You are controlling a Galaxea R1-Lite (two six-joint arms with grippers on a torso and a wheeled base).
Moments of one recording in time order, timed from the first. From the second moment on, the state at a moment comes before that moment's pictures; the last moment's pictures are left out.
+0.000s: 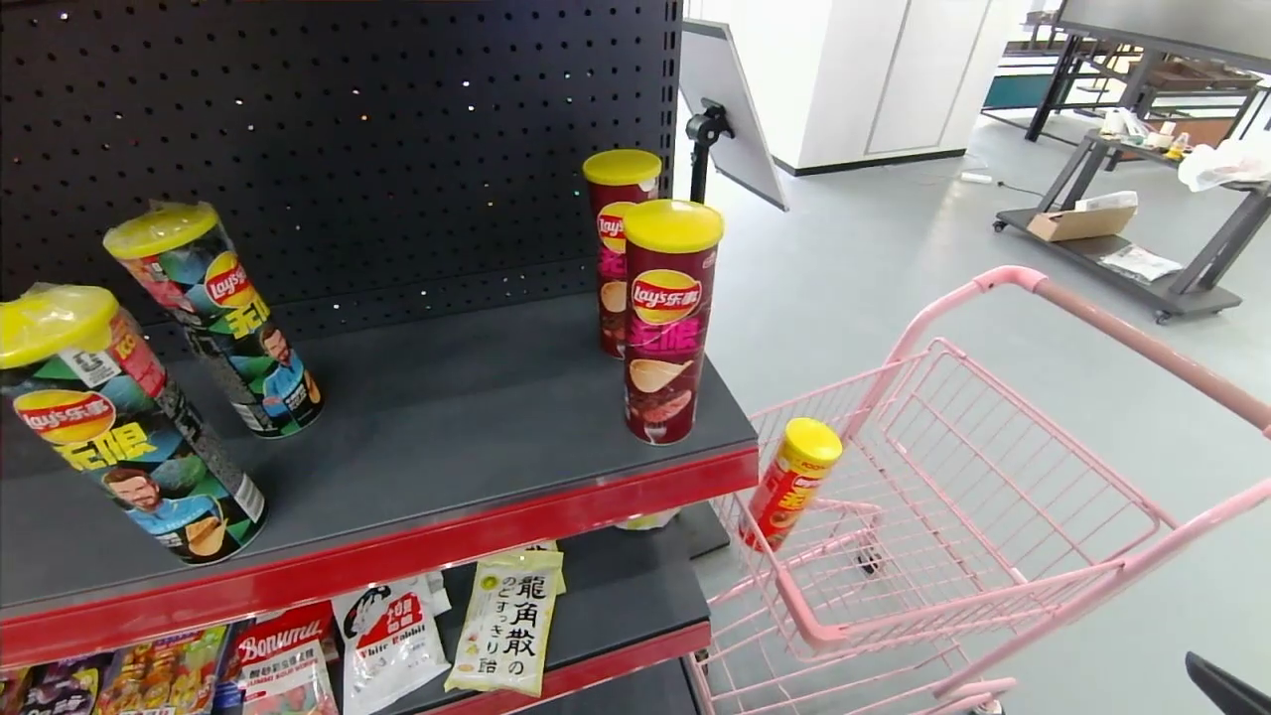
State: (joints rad) left arm -0.23 0.36 -0.17 -0.09 0.05 0.31; right arm 0.13 0.58 -0.28 0.04 -0.06 -0.13
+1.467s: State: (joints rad) left arm -0.23 0.17 -0.17 0.05 0.01 0.29; right arm 0.13 0.92 -0.34 -0.21 -0.06 -0.01
